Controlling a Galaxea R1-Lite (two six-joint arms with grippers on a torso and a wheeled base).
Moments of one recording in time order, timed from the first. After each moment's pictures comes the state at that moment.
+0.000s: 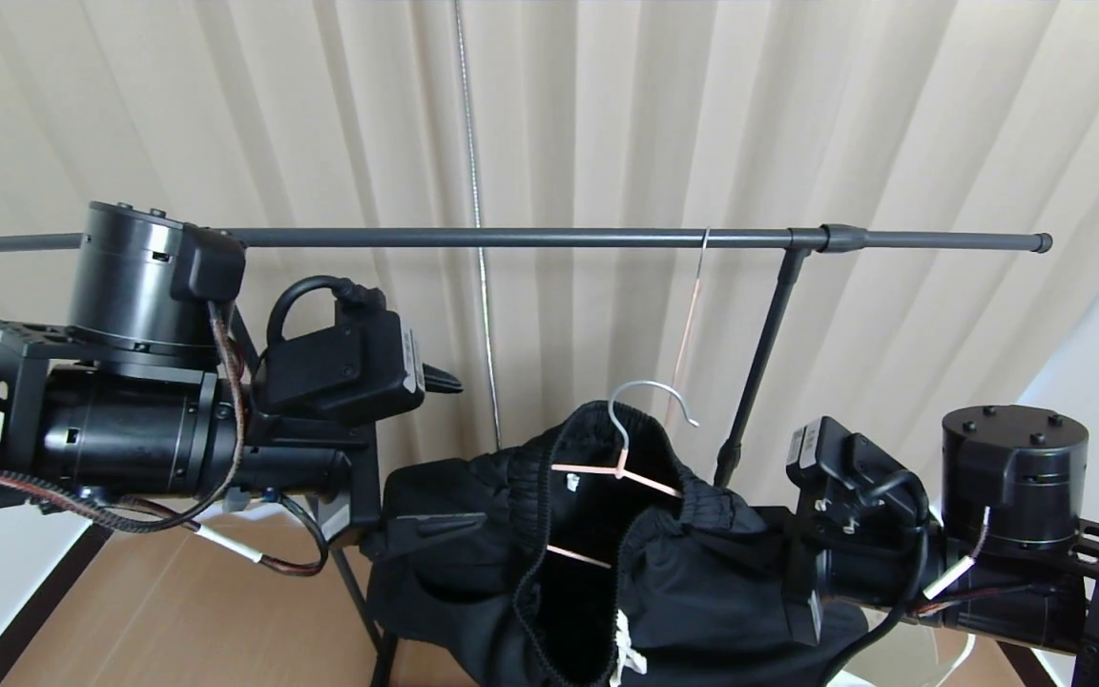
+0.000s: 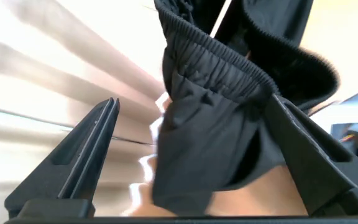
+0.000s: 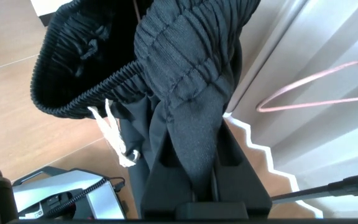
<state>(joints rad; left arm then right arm) -0.47 1.54 -0.98 0.02 -0.47 0.88 0.52 1.67 -0.43 -0.84 0.42 -0.25</state>
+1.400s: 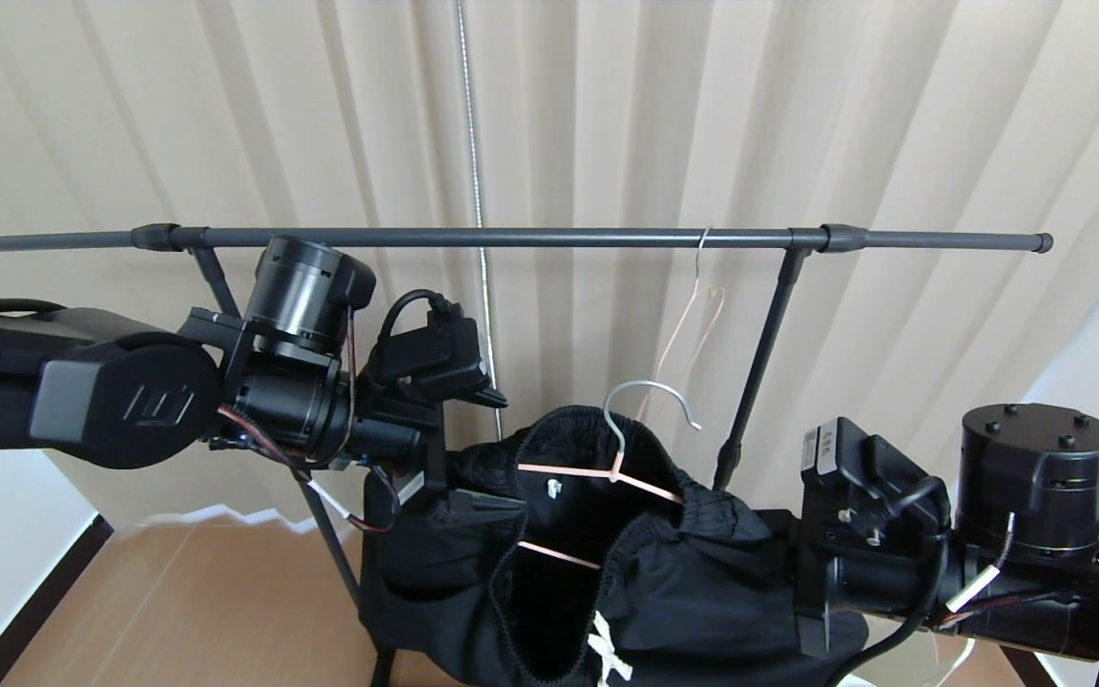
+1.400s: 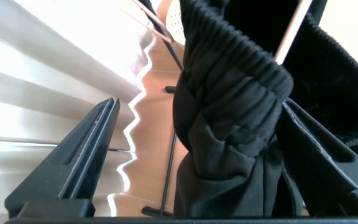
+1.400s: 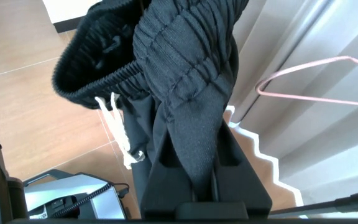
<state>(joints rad) -0.44 1.79 -1.16 0.08 -0.59 0.86 0.55 1.64 -0.42 -0.85 0.47 -0.25</state>
